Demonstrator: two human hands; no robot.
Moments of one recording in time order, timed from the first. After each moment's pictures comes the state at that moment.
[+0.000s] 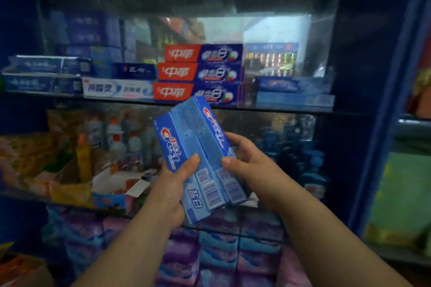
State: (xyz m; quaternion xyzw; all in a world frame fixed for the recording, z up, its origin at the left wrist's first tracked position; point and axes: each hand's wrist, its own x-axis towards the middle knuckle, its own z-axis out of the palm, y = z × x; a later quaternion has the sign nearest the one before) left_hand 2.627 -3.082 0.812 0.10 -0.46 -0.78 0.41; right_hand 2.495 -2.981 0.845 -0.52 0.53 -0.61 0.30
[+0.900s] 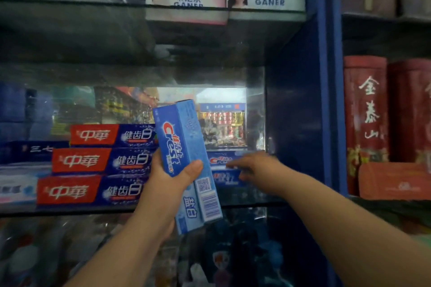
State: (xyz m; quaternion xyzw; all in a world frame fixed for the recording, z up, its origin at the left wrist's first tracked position) left_hand 2.460 -3.106 0.955 0.06 -0.61 -0.62 0.49; right_hand 2.284 -2.990 0.995 -0.52 0.83 -0.09 -0.20
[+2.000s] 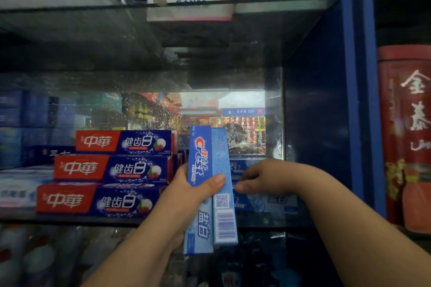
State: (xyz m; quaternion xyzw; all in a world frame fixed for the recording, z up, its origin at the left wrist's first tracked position) left_hand 2.426 -3.104 0.960 0.14 -0.70 -0.59 0.39; right_hand 2.261 -2.994 1.018 -0.54 0.84 -0.11 -0.03
